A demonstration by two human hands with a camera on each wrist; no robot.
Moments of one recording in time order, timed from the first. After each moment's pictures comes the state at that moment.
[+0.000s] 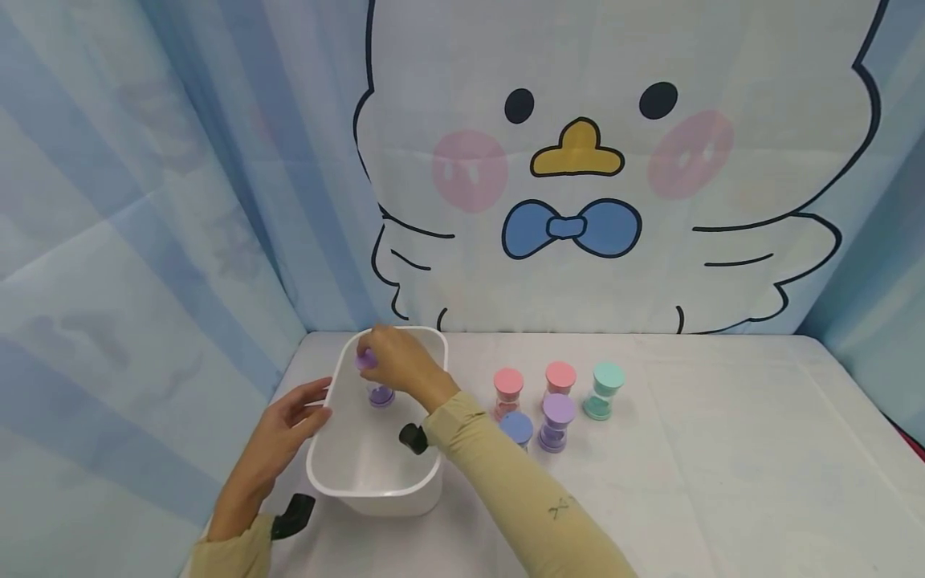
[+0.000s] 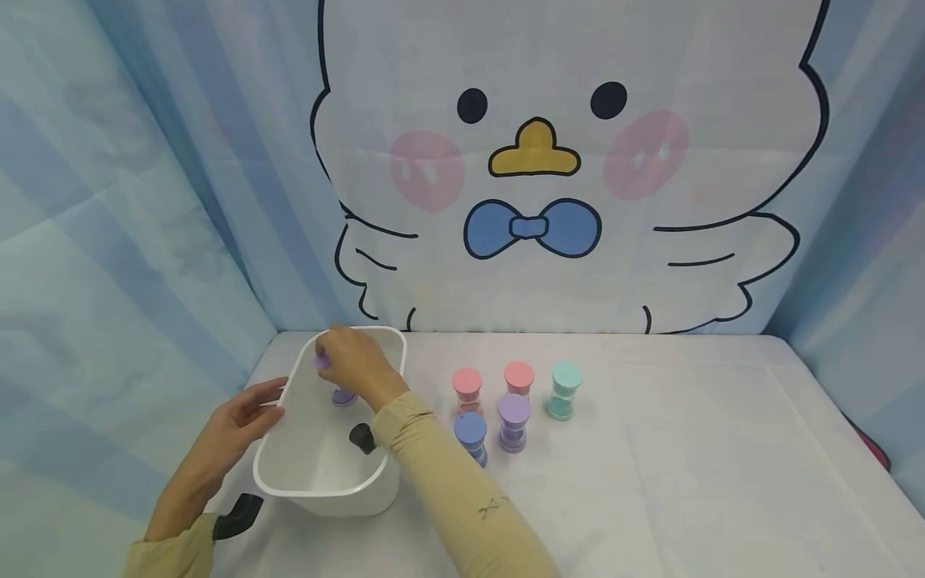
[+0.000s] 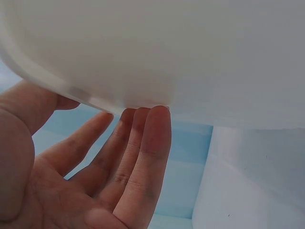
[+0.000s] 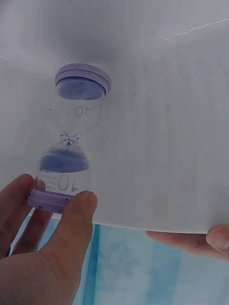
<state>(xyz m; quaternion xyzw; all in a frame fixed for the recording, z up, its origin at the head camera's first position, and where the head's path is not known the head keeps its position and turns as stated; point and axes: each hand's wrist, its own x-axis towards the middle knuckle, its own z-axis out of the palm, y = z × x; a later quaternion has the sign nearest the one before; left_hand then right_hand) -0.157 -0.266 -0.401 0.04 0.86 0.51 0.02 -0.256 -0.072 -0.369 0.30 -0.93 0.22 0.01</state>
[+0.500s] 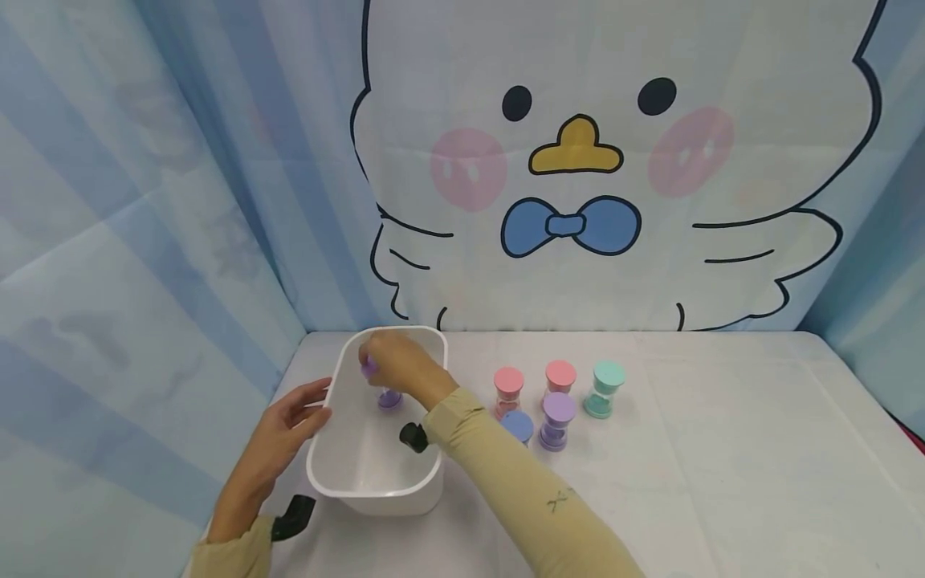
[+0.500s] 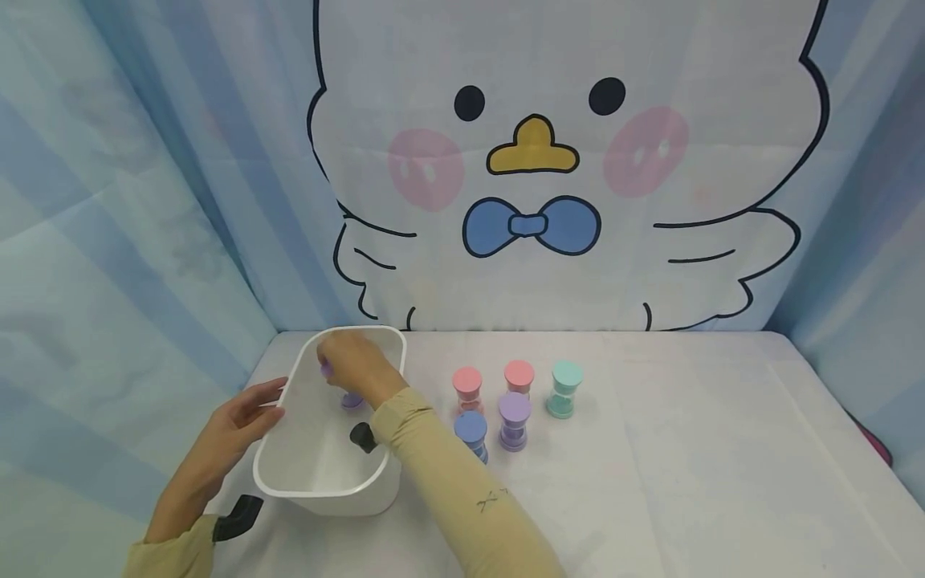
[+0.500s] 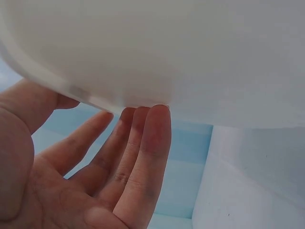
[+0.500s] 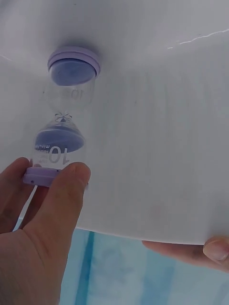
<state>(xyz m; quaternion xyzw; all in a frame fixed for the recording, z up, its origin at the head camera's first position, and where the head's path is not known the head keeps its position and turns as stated) -0.158 -0.267 -0.401 0.04 0.86 0.51 0.02 -0.263 -0.074 -0.375 0.33 -0.93 0.16 -0.01</state>
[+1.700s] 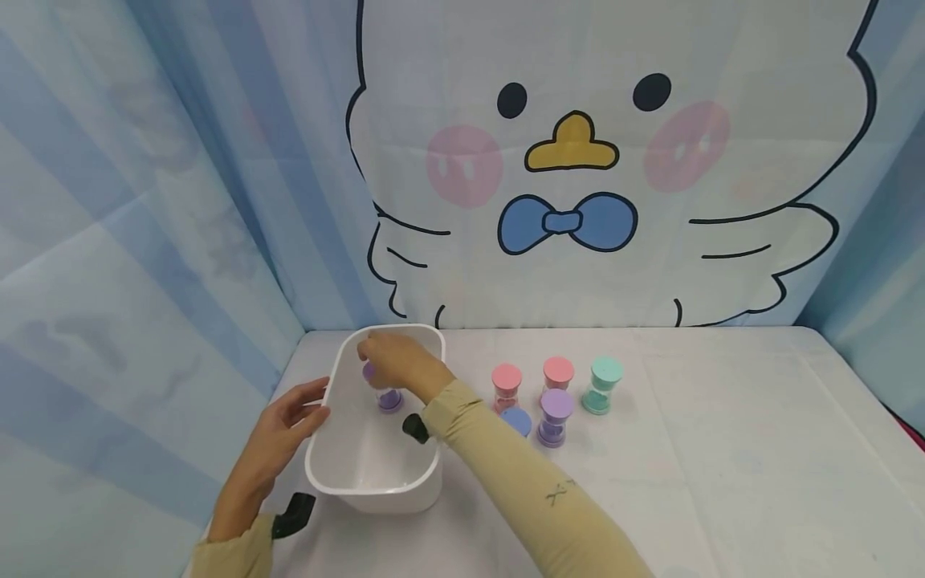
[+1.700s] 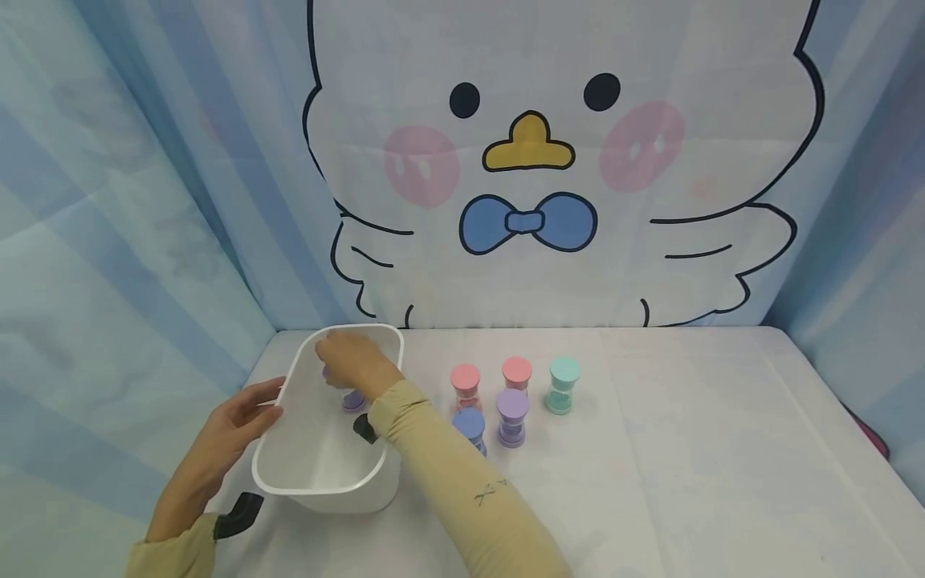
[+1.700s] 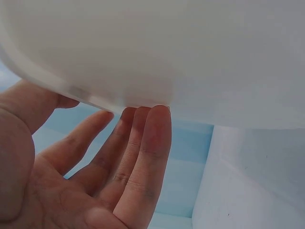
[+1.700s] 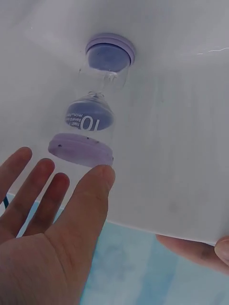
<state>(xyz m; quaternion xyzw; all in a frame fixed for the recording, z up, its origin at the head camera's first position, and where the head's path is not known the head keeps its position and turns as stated) -0.155 -0.268 -0.402 0.06 0.85 0.52 0.02 -0.259 -0.071 -0.363 0.33 -0.93 0.13 -0.06</state>
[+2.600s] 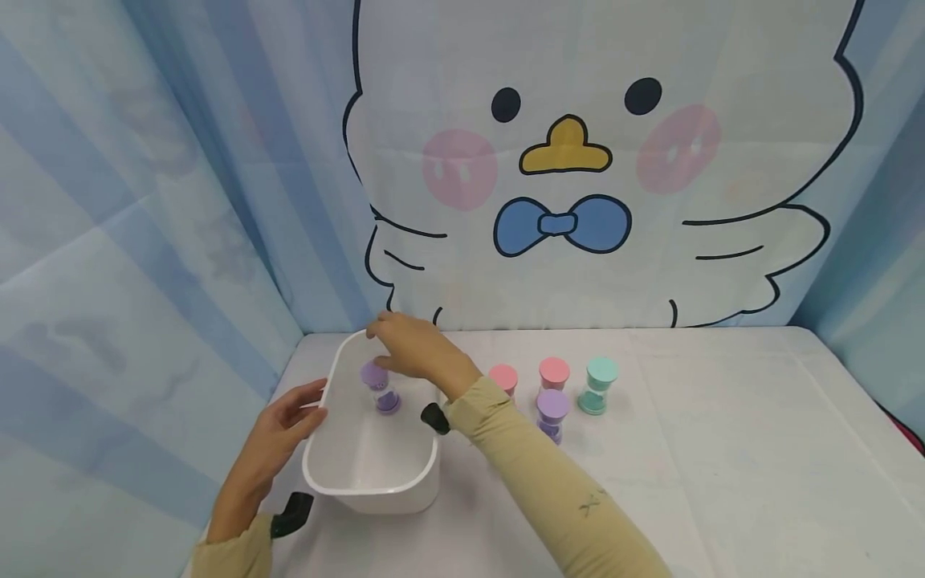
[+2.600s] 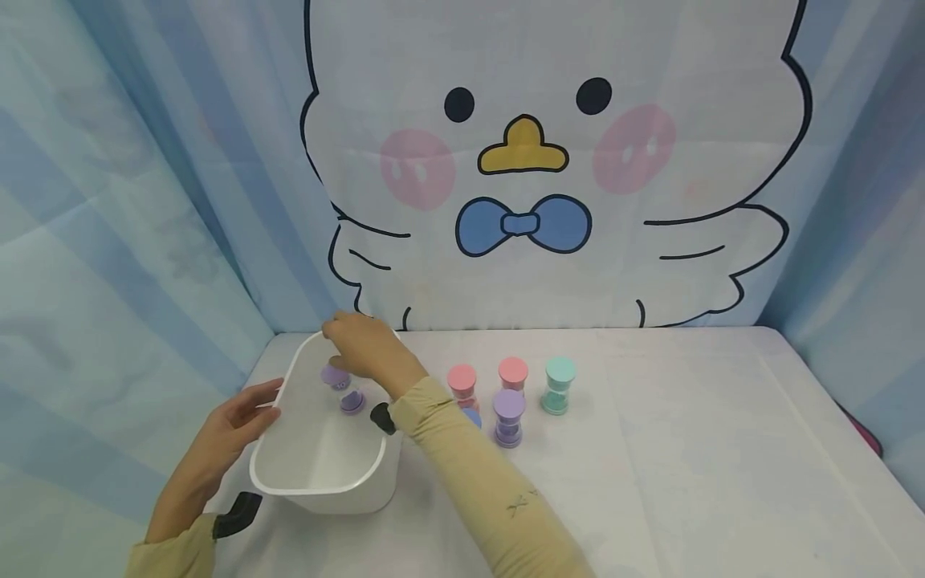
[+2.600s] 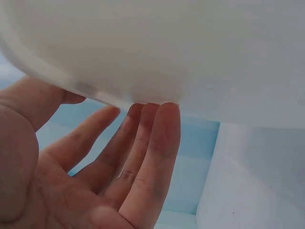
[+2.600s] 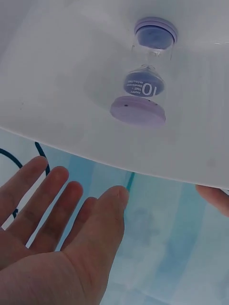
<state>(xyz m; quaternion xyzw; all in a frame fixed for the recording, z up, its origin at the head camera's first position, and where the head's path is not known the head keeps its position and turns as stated) -0.155 -0.266 -0.401 0.04 0.85 0.52 0.03 -0.249 -0.037 -0.330 0.34 -0.93 0.11 -0.01</state>
